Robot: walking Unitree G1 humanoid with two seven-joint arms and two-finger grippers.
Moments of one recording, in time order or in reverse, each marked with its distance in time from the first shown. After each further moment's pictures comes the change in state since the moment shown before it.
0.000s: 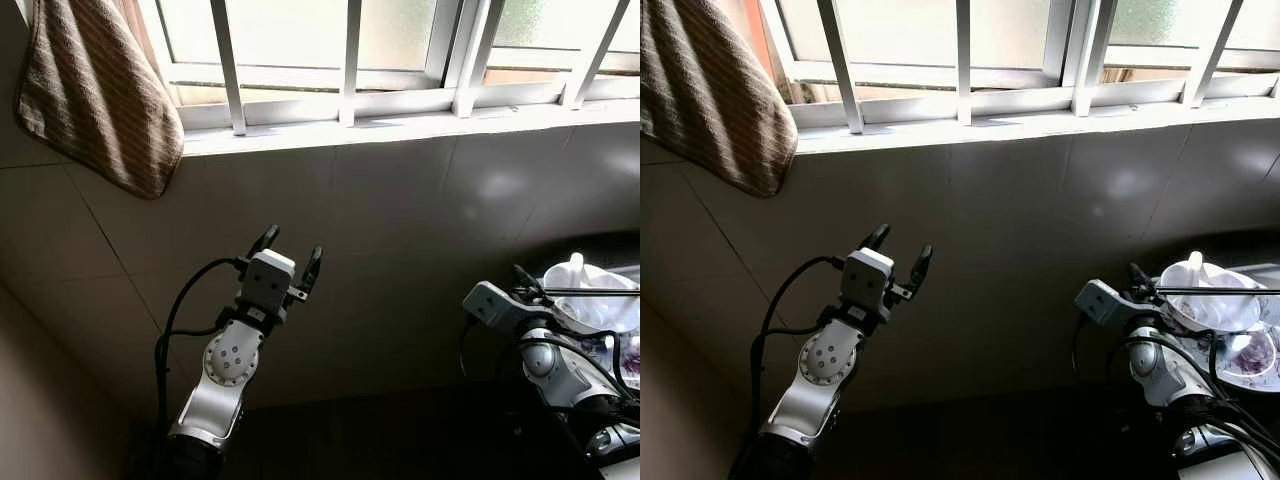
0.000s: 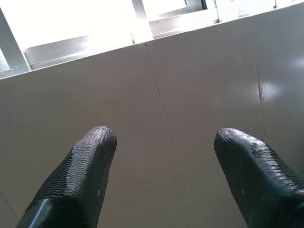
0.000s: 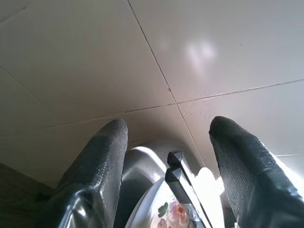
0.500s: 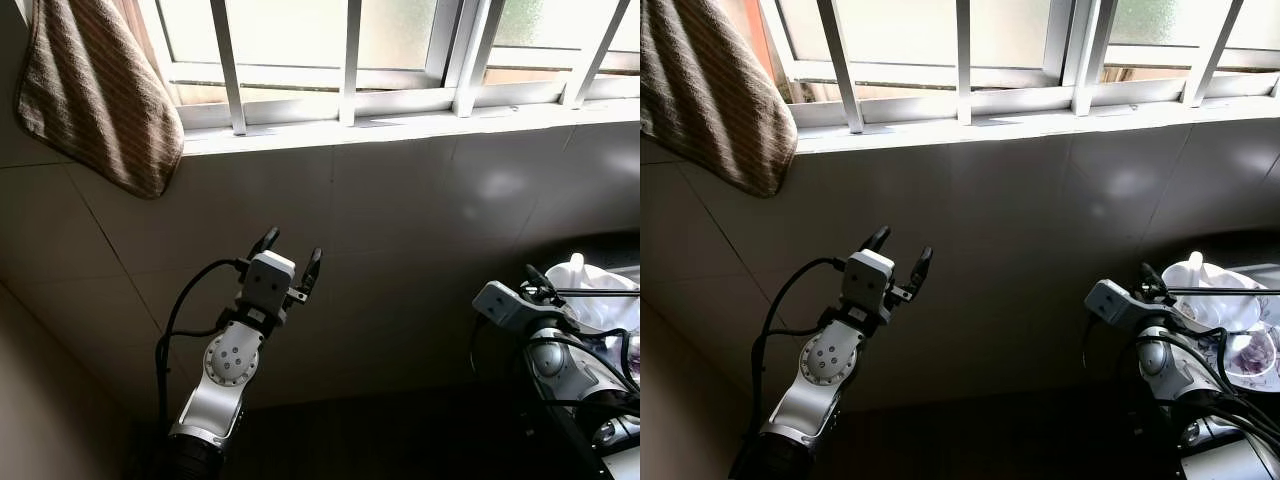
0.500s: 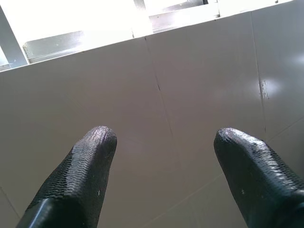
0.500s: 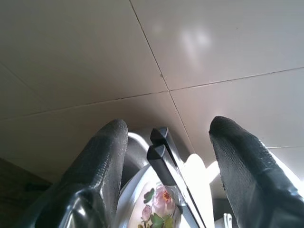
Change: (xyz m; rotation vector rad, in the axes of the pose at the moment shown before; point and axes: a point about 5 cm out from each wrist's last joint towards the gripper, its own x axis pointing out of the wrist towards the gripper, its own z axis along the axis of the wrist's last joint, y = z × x) left arm -0.001 0.000 -0.003 -0.002 0.013 0.001; right arm 0.001 -0.007 -0.010 -0.036 0.029 -0.014
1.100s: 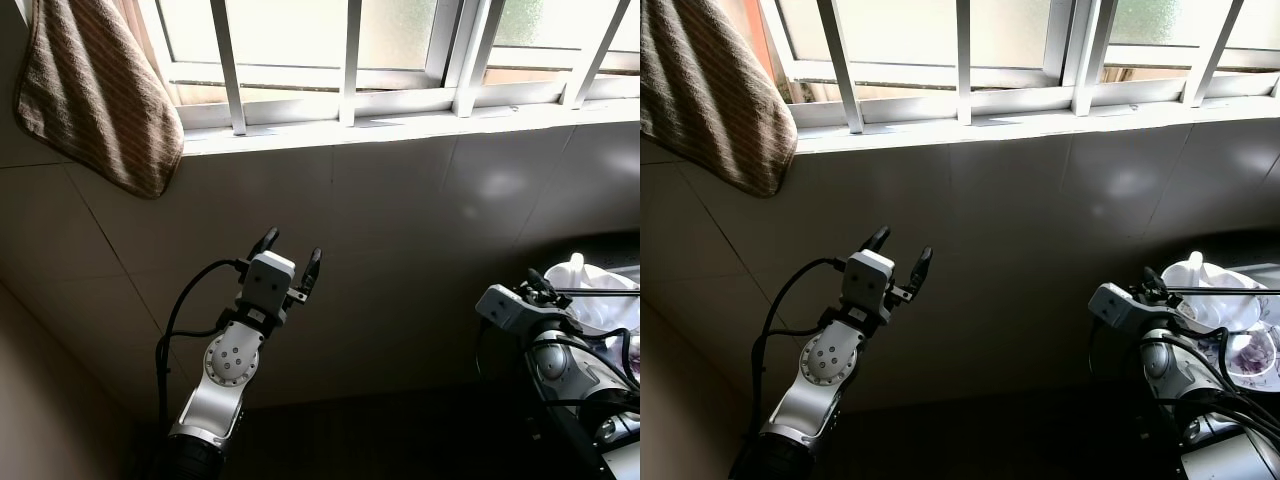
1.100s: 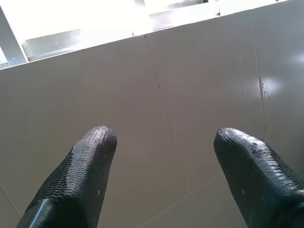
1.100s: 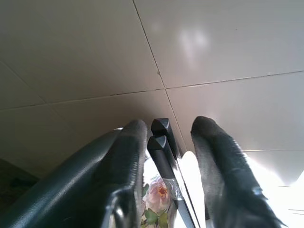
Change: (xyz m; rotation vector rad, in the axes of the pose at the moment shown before) left arm 0.000 0.000 -0.001 0.000 0.005 0.001; right arm -0.001 0.001 -0.002 -0.057 -0.006 -0.012
